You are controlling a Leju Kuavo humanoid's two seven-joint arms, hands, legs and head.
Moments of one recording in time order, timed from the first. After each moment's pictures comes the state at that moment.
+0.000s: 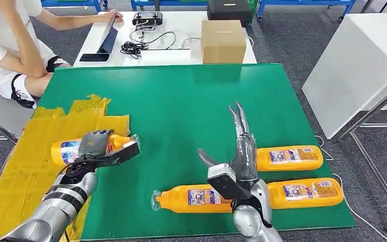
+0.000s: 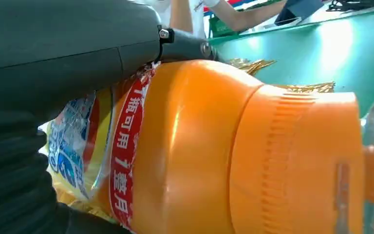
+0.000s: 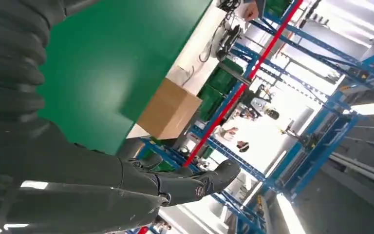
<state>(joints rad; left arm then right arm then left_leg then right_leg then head) -0.54 0.02 -0.26 -0.69 -1.24 0.24 0.14 -0.06 0.11 0.36 -1.60 0.59 -0.41 -0.28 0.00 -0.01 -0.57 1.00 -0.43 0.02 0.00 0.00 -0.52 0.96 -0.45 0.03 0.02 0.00</state>
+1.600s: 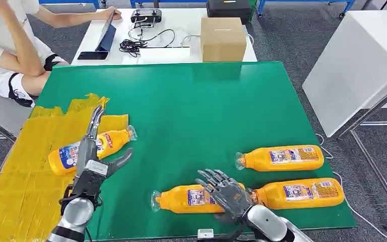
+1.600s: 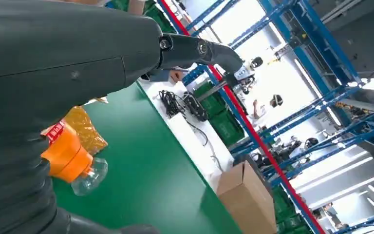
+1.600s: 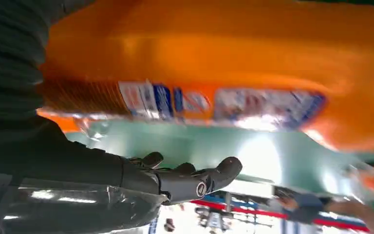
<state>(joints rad) -0.11 -0.04 -0.22 -1.50 -0.45 0.38 -0.45 -0.09 -0.33 0.76 -1.45 1.06 -0.12 -0.04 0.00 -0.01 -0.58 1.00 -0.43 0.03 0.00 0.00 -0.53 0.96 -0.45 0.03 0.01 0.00</state>
